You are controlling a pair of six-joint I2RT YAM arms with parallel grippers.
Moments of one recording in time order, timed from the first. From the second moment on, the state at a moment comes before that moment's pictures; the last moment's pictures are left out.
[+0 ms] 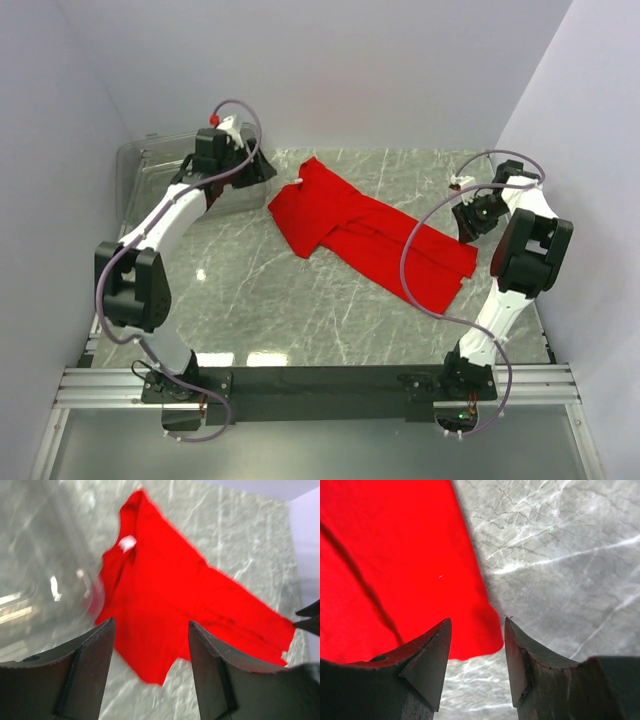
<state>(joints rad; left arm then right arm) -0.22 1.73 1.45 -0.22 0.27 -0.47 -0.34 1.99 1.56 -0.99 -0.36 -0.91</state>
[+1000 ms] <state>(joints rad) -0.14 1.57 1.26 -0.21 0.26 -0.48 -0.34 2.11 1.57 -1.01 -0.27 -0.95</state>
